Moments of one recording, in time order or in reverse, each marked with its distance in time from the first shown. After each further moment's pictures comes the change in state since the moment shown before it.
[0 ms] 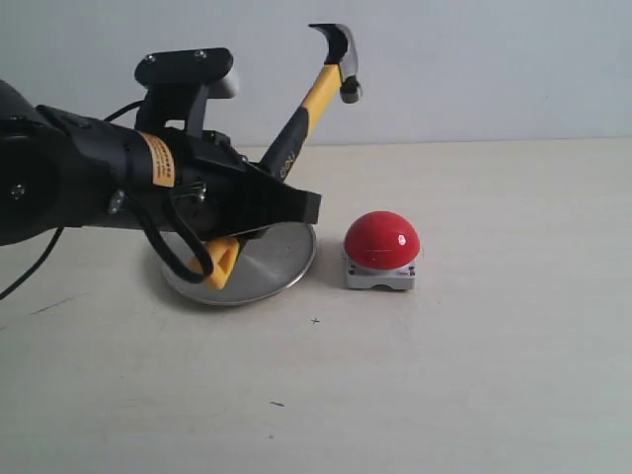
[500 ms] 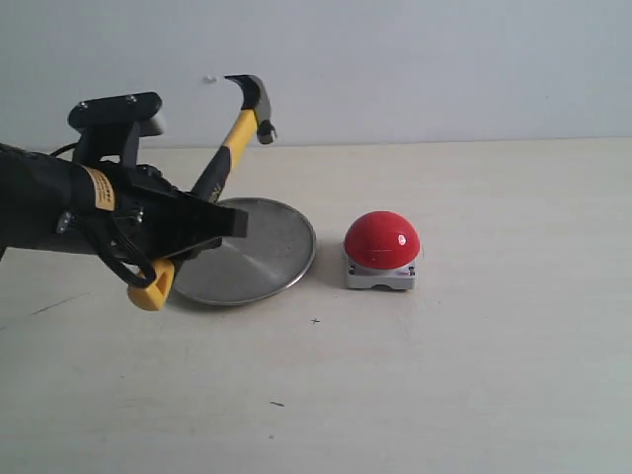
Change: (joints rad) left arm 0.145 -0.002 0.102 -0.041 0.003 -0.006; right arm 0.000 0.000 0.000 0.000 0.000 0.000
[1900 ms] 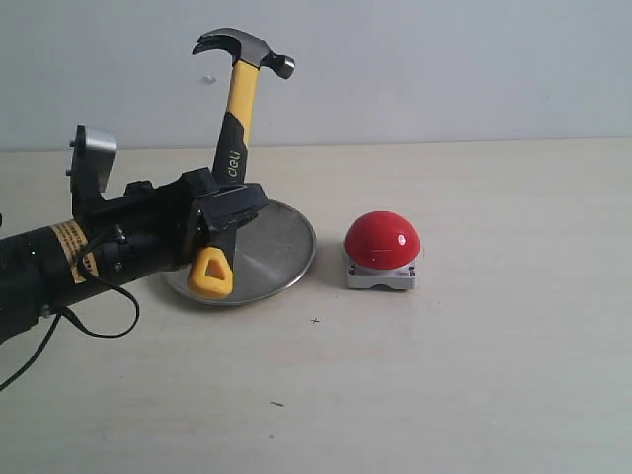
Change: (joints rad) left arm 0.164 0.187 0.252 0.486 -1.148 -0.799; right arm 0.000 0.000 0.000 0.000 0.037 0.000
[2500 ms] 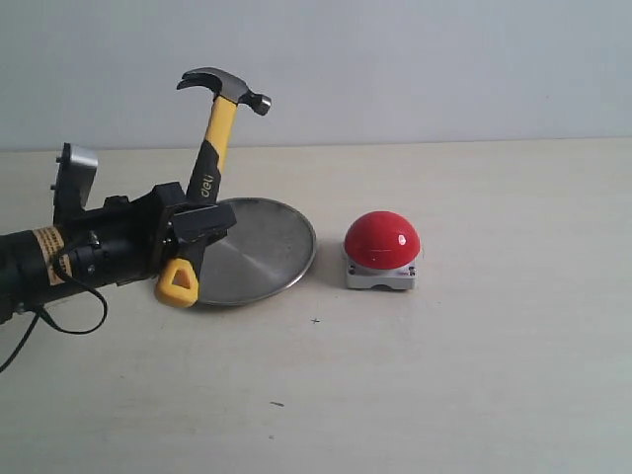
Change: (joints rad) left arm 0.159 0.085 -0.026 0.207 -0.006 -0.105; right arm 0.000 0.000 0.000 0.000 0.000 0.000
